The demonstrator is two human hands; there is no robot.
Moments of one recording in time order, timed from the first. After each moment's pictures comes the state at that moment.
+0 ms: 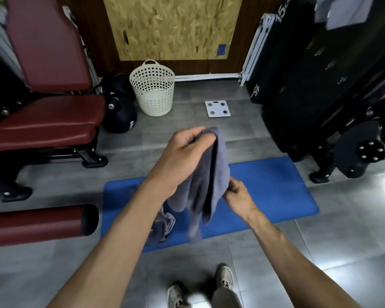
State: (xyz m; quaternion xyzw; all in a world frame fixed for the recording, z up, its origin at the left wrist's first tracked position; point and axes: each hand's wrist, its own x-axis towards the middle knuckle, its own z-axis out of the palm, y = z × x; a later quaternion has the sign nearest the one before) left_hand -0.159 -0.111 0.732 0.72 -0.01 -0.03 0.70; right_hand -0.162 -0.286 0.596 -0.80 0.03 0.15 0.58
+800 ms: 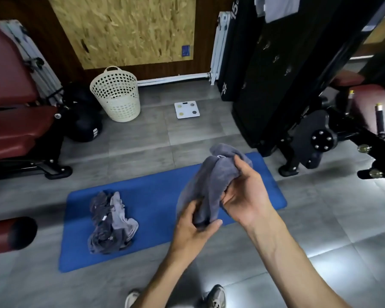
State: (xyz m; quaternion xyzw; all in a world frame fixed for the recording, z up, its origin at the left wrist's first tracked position) left_hand -0.233 -0.447 0.601 0.73 0.08 -0.06 0.68; right_hand -0.160 -0.568 0.689 -0.32 0.26 0.17 0.90
